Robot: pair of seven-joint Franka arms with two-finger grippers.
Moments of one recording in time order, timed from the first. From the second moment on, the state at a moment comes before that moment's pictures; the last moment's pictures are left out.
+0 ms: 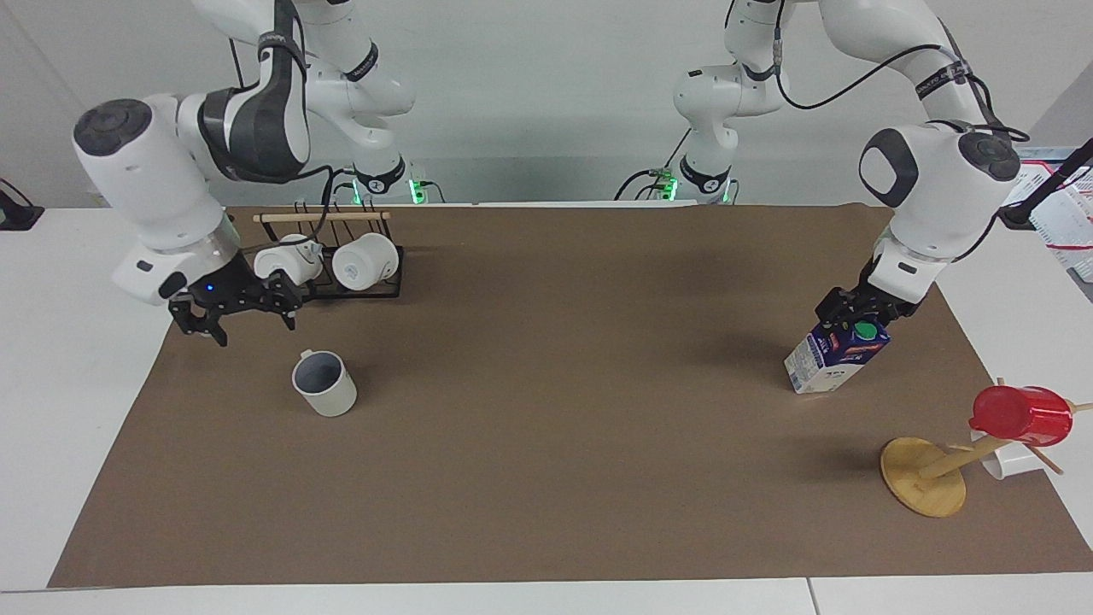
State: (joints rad) left arm 0.01 0.11 0.02 -1.91 -0.03 2.09 0.04; right arm -0.05 0.19 0.00 -1.73 0.02 1.98 -0.35
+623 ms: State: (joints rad) left arm 0.02 0.11 0.03 -1.91 -0.03 2.10 0.04; right arm -0.04 0.26 0.00 -1.91 0.03 2.26 -0.40
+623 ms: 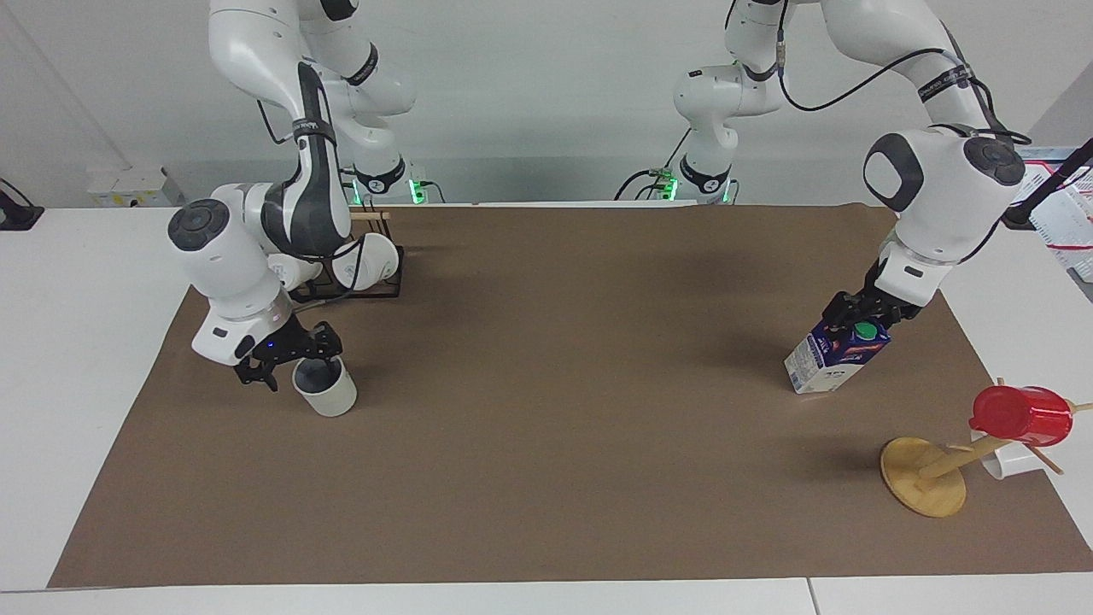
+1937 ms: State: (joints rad) left arm 0.02 0.05 0.02 -1.84 -0.03 2.05 0.04; right arm 0.29 0.27 0.01 -1.73 -0.02 2.08 0.23
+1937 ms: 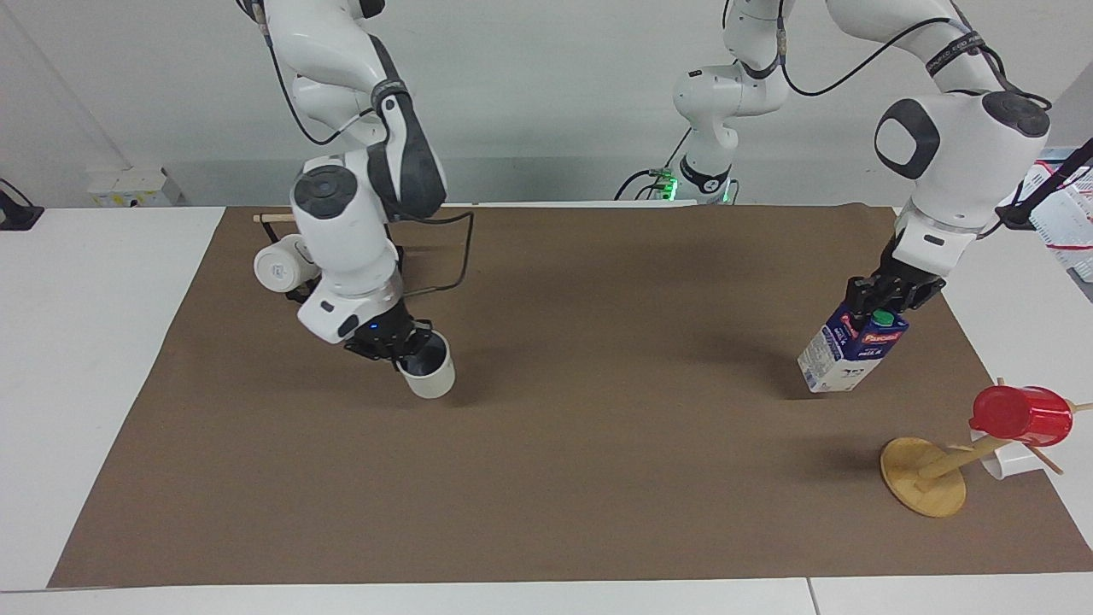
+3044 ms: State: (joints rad) left arm -0.30 0.06 0.01 -1.83 0.00 2.03 -0.33; right arm 0.47 0.29 0.00 -1.90 -0.14 2.30 0.49
